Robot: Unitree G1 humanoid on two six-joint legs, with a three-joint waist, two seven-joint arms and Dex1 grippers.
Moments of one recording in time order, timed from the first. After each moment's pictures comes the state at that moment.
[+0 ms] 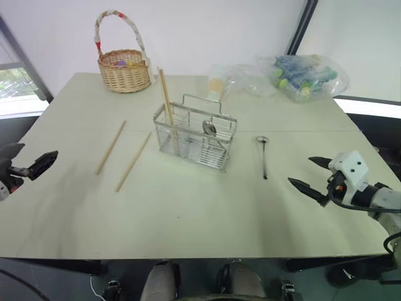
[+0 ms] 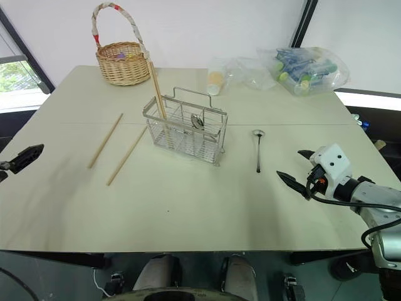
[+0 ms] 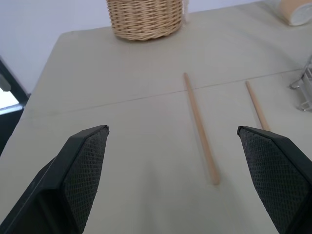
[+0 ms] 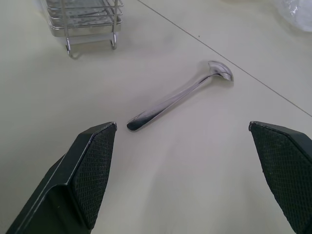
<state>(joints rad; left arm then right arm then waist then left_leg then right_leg) 0.09 0.88 0.76 -0.17 -0.58 0.66 -0.67 0.10 -0.81 -0.35 -0.25 0.35 0.36 0.82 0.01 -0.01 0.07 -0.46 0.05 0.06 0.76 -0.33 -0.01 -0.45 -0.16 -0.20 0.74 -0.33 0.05</state>
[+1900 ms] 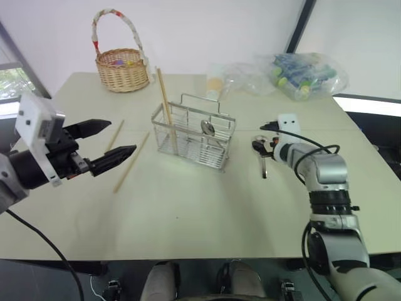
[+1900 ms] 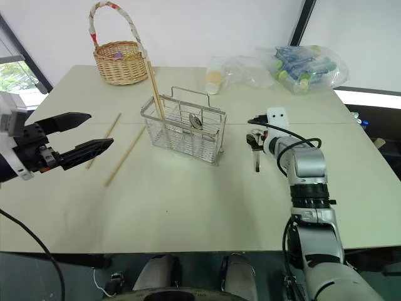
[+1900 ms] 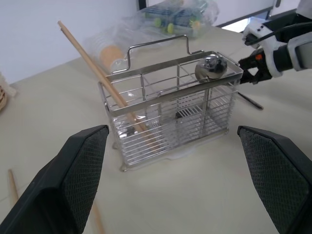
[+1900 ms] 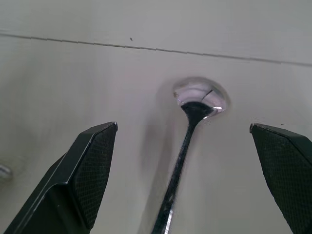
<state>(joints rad) -0.09 1.01 0.66 -0.65 -1.14 0.97 -0.54 -0.67 -0.35 -0.15 0.22 0.20 0.99 0.20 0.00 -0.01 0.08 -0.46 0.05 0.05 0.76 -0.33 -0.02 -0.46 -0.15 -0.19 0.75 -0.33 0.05</state>
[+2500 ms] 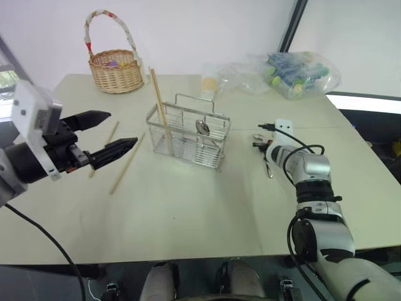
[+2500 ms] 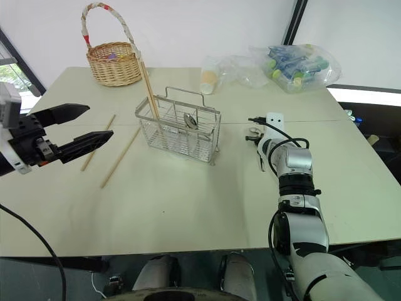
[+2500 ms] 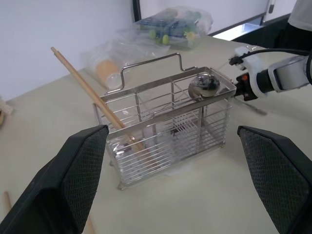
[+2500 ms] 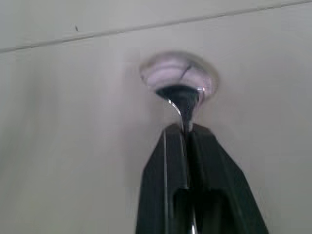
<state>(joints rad) -0.13 1.05 0.65 -0.65 -1.21 0.97 -0.46 -0.75 -0.28 -0.24 0.51 0.20 0.83 0.11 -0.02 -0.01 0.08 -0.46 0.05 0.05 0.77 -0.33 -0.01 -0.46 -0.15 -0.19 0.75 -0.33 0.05</state>
